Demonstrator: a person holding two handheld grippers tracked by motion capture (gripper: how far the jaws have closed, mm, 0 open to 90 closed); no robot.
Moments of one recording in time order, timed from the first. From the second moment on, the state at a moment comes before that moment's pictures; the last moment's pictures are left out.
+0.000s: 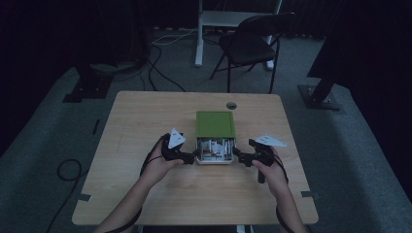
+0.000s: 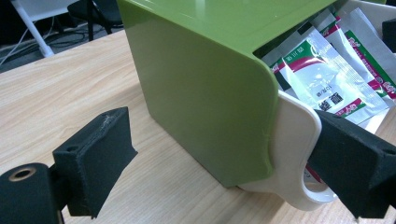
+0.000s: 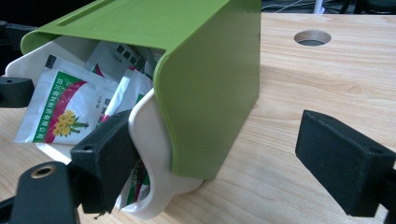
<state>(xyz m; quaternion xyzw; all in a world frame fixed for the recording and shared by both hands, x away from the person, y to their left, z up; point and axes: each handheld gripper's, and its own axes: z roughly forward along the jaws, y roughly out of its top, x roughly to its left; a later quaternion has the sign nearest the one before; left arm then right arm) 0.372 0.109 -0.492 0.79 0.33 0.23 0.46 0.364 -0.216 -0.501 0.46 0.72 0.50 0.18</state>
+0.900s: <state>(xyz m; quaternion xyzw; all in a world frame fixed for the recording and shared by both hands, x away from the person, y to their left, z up) 0.385 0.107 -0.491 0.79 0.35 0.24 0.45 0.374 -0.211 -0.501 0.48 0.70 0.49 0.20</state>
